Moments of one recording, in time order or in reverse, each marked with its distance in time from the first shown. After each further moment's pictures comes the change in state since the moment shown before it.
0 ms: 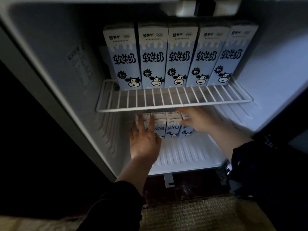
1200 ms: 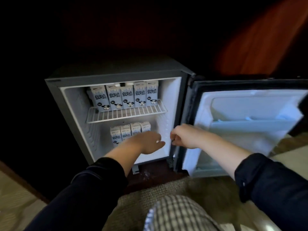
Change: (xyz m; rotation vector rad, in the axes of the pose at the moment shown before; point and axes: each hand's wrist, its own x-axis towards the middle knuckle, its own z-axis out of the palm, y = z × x) left_hand -0.135 0.159 -0.180 0.191 -0.568 0.473; right_hand -0.235 -0.020 -0.116 -0.106 -0.105 0.105
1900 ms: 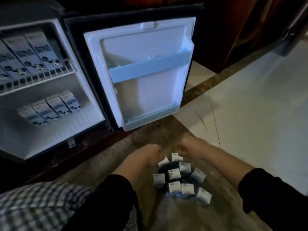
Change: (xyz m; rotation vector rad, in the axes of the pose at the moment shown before) left_hand 0.018 0.226 0.189 -0.024 -0.339 0.247; right_hand -0.250 0.148 0.171 0.184 -0.200 0.418
